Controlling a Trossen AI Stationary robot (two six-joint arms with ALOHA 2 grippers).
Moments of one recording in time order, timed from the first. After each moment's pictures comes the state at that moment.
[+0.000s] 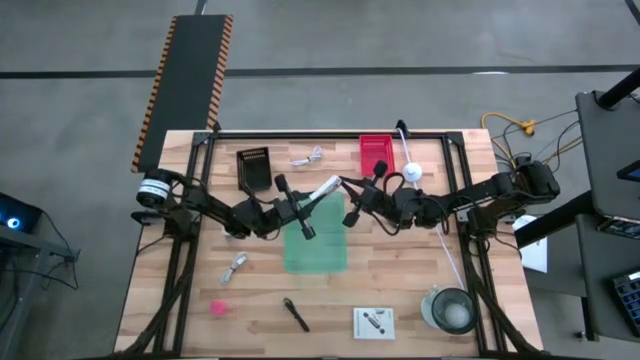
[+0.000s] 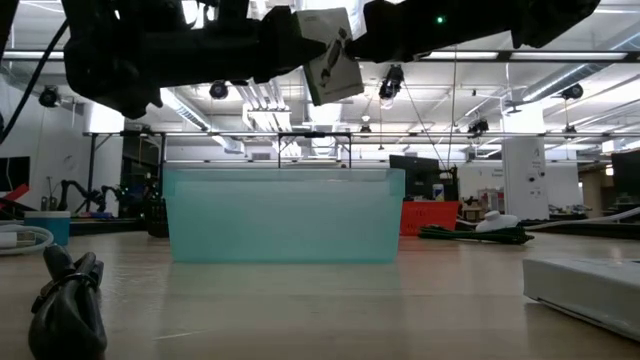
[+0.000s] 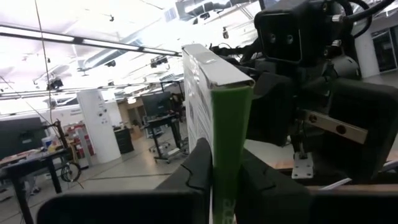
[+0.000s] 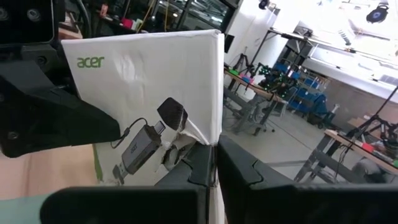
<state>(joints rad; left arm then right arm) -0.11 1.73 0.61 1.53 -0.50 0.43 0.10 1.49 0.73 0.80 0.66 -0.40</state>
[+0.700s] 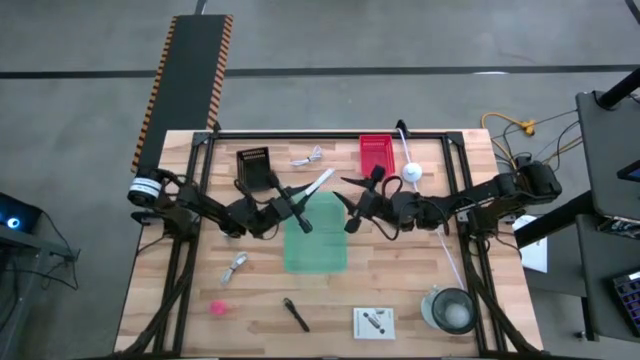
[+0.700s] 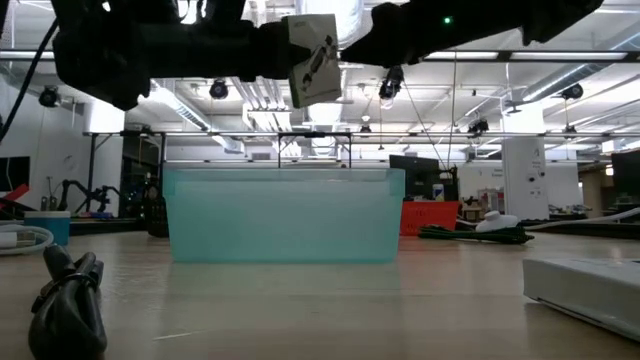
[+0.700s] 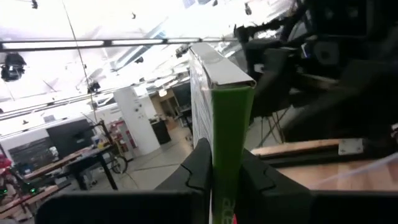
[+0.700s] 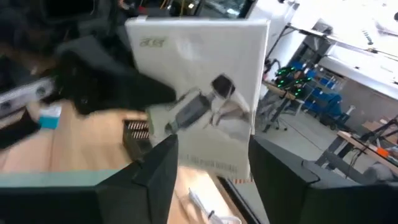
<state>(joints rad) -0.11 1.65 0.57 1.47 -0.65 0.59 0.13 1.46 0.73 0.67 0.65 -0.39</state>
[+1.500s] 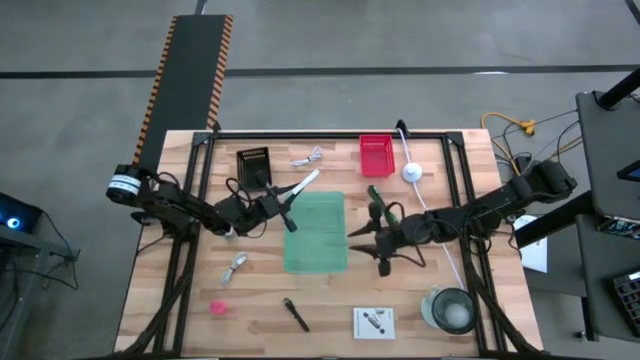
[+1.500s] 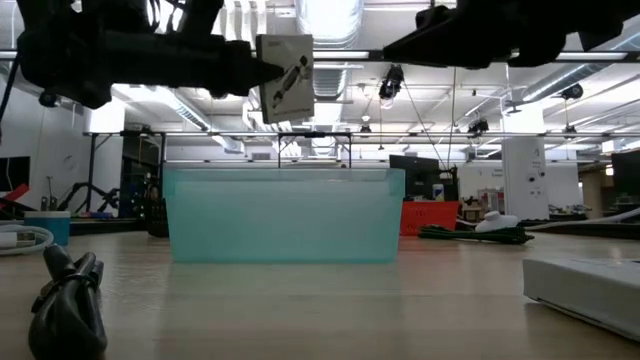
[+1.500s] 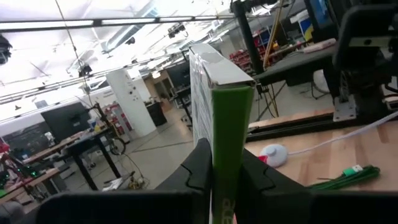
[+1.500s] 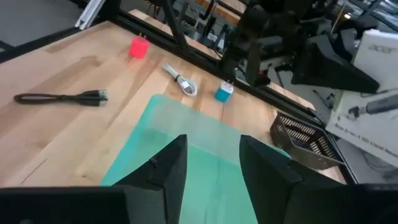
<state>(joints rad) -0.11 1.49 0.42 1.35 -0.66 0.53 0.29 1.33 0.59 0.46 0.23 -0.34</state>
